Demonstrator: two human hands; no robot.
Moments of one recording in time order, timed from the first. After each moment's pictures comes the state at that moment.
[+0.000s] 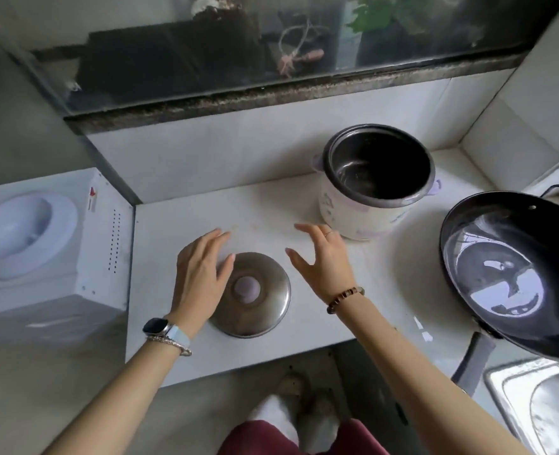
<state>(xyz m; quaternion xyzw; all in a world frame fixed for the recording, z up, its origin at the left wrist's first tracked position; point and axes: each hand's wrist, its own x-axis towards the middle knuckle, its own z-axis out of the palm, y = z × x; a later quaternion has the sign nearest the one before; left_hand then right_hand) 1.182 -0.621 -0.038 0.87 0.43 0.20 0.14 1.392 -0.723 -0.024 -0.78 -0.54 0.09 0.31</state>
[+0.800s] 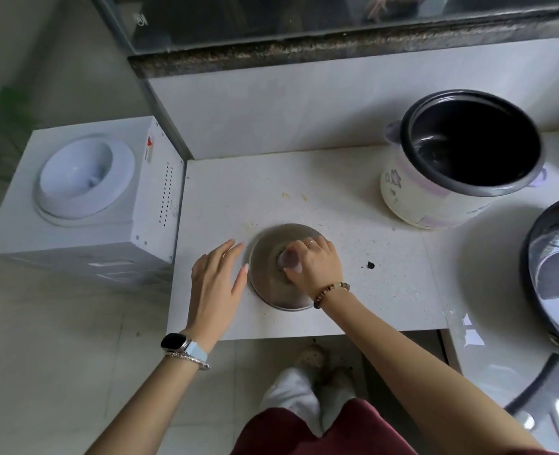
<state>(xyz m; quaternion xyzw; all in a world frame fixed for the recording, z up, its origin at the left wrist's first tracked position) 1.109 -0.658 -0.075 0.83 0.53 0.14 0.15 1.313 -0.678 -0.110 -0.76 -0.62 0.11 0.12</state>
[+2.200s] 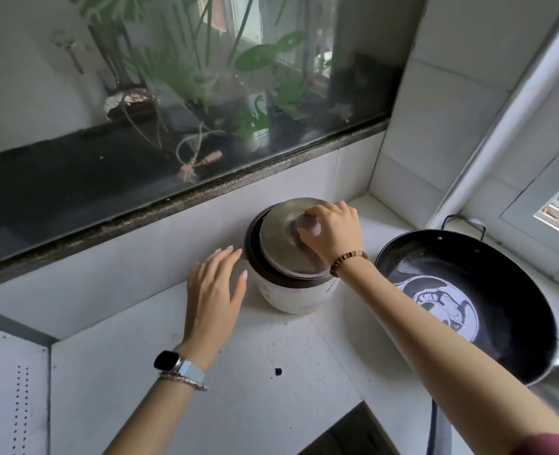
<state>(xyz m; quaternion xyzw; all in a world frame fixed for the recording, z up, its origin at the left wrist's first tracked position) 1.365 -0.578 0.029 0.91 0.29 0.24 0.15 1.591 -0.668 0.056 -0.89 -0.38 -0.11 0.23</state>
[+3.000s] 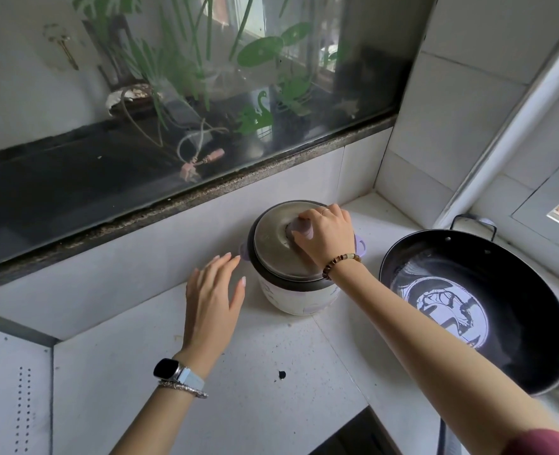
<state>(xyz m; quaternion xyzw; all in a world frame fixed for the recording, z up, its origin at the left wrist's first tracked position) 1.363 -0.571 0.016 0.91 0.31 0.22 0.15 1.591 -0.649 0.039 -0.89 -0.40 -0.09 0.20</state>
